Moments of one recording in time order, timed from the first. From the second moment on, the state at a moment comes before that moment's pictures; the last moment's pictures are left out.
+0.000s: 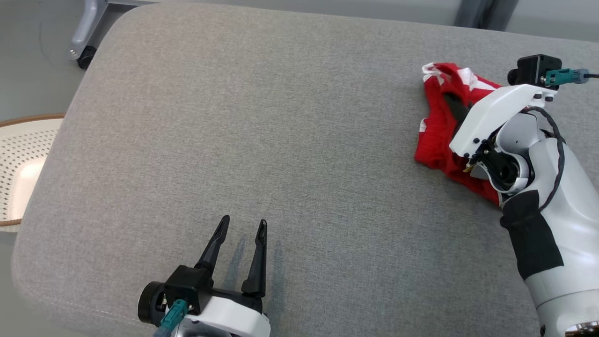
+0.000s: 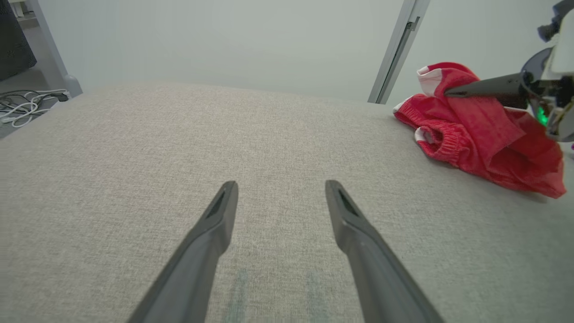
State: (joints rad) left arm -0.09 0.12 -0.47 0.12 -0.40 0.21 -0.26; right arm -0.84 -0.07 0.09 0.77 0.52 0.13 0.36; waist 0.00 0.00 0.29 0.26
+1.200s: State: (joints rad) left arm 0.13 0.10 -0.25 0.04 -0.34 0.16 -0.26; right arm -0.27 -0.22 0.16 0.21 0.37 0.13 -0.11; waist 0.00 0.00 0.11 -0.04
